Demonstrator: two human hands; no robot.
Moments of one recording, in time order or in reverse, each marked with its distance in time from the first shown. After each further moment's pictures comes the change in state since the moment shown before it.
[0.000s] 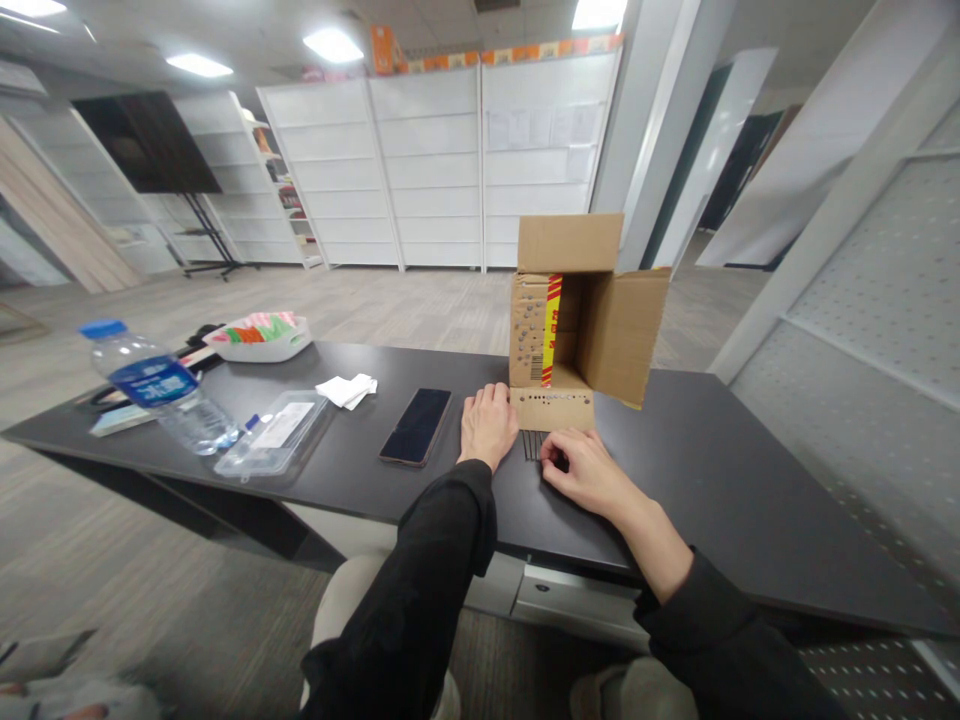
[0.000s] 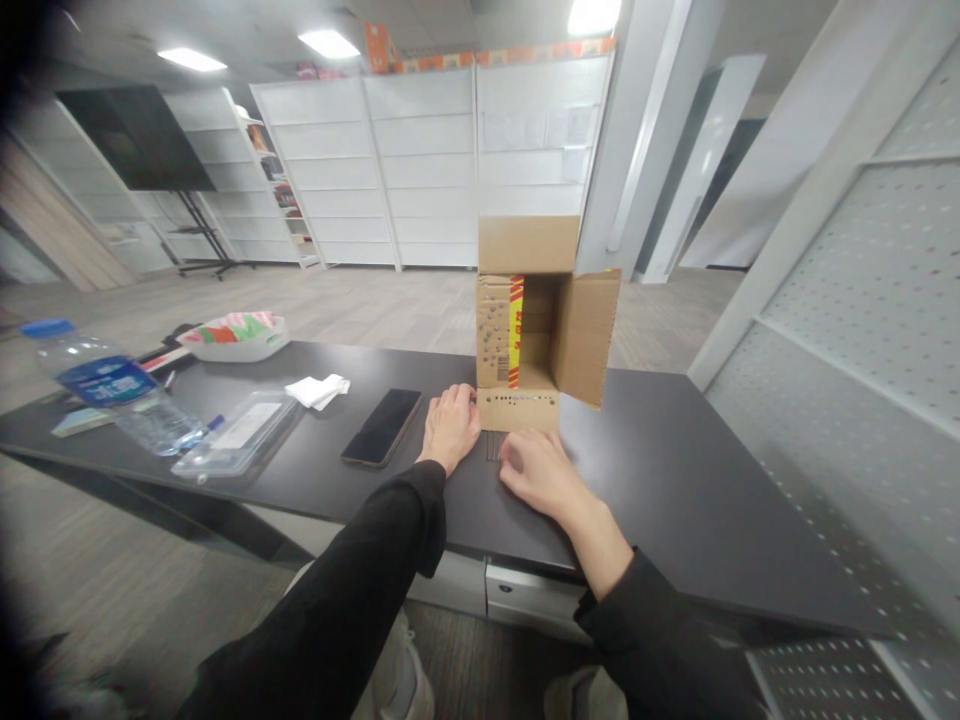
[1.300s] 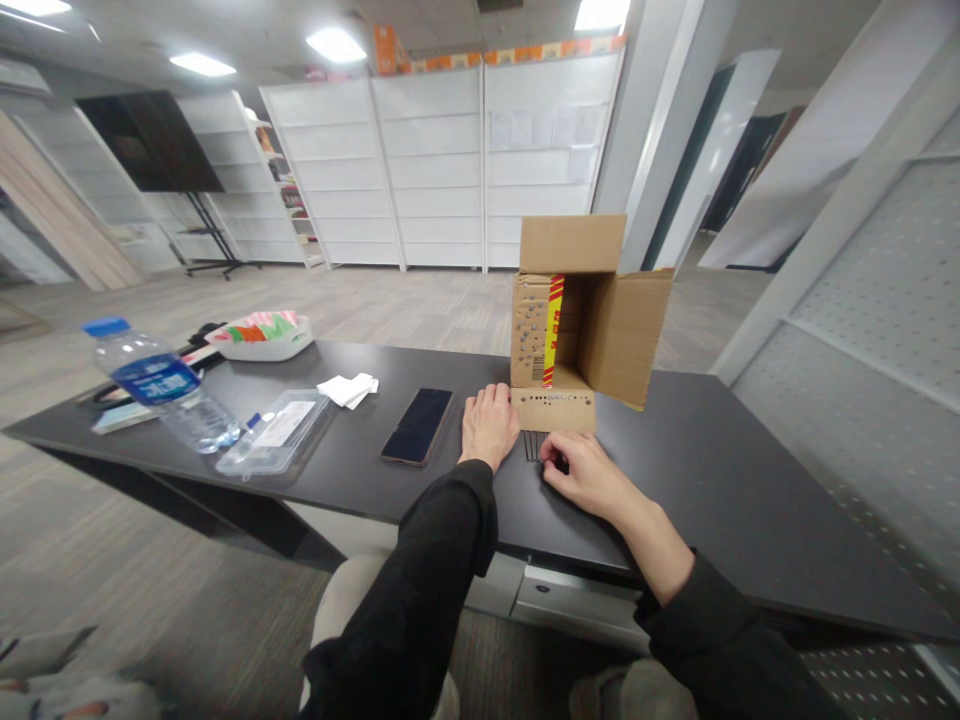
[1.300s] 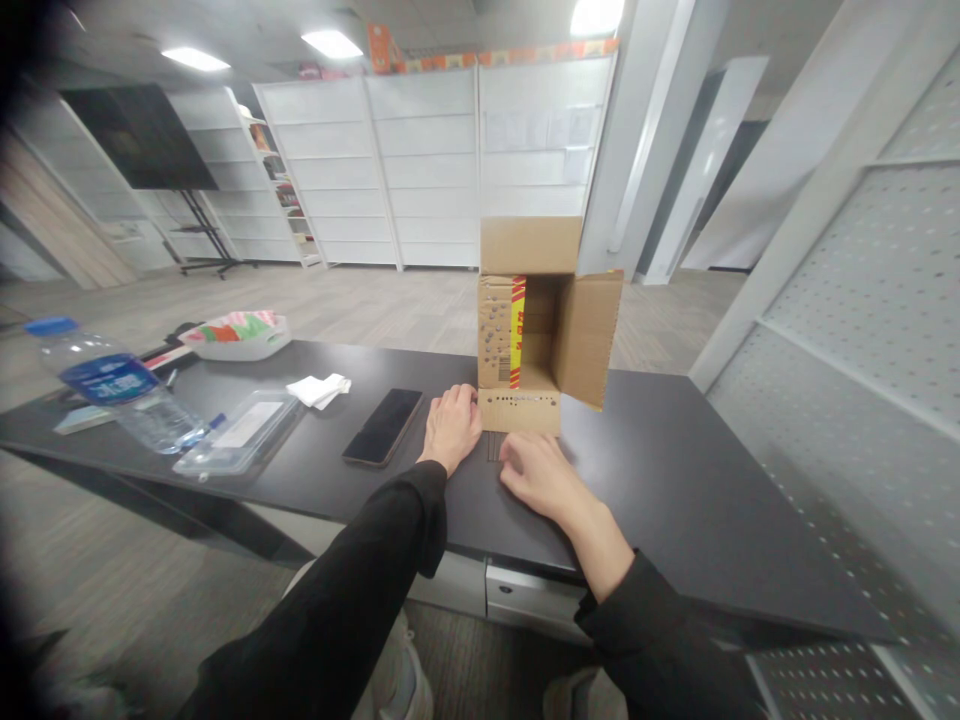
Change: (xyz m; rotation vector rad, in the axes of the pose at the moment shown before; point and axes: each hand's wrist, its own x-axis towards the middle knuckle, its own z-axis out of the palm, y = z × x) left_hand 0.000 0.000 0.001 -0.001 -0.006 -0.004; right_hand 0.001 0.000 0.002 0.057 -0.008 -0.031
